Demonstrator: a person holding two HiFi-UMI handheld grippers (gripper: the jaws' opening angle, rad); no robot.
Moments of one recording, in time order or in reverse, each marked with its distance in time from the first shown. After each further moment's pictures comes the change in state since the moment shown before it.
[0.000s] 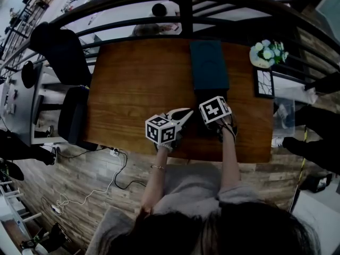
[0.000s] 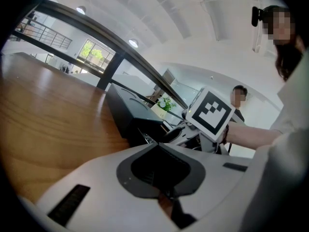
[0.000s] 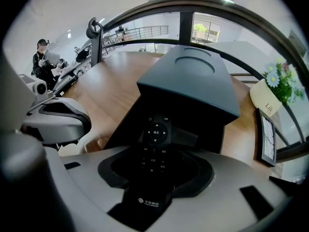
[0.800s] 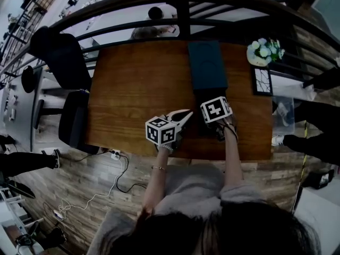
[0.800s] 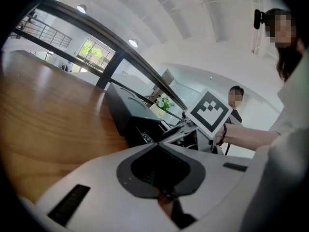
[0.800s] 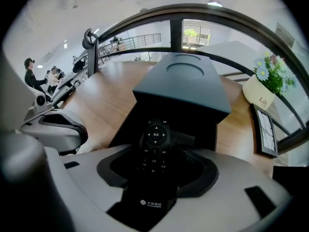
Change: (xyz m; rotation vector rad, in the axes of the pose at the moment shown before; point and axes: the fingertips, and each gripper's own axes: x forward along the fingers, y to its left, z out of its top) left arm -0.007 -0.006 -0.004 -0.008 -0.005 -0.020; right arm -0.013 -0.006 0.001 0.077 -0.070 -0.040
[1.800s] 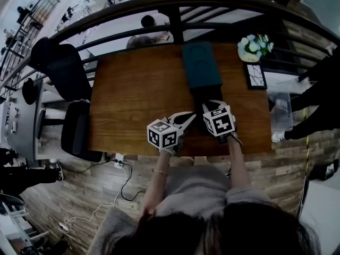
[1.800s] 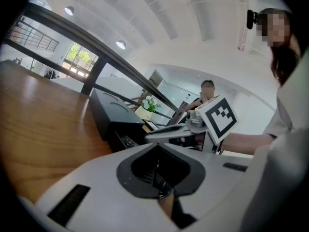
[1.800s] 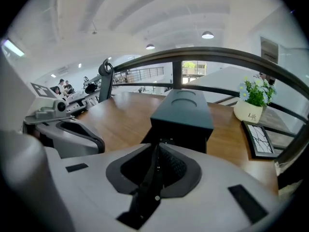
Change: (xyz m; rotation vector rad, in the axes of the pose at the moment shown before) left arm -0.006 -0.045 0.002 0.102 -0.008 -0.093; right arm -0.050 0.025 0.014 -0.012 -0.421 0.073
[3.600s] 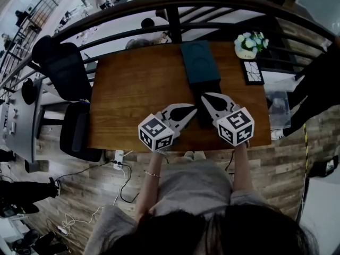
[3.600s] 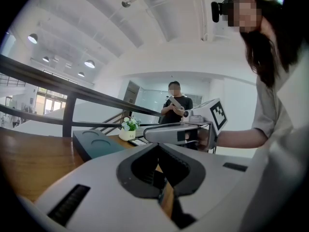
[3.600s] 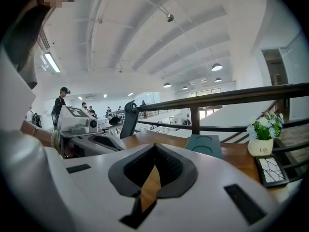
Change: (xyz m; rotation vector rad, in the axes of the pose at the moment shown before) left arm -0.040 -0.072 0.056 0.355 -0.076 -0.114; right arm -0.109 0.055 0.073 -0.090 -0.460 0.216
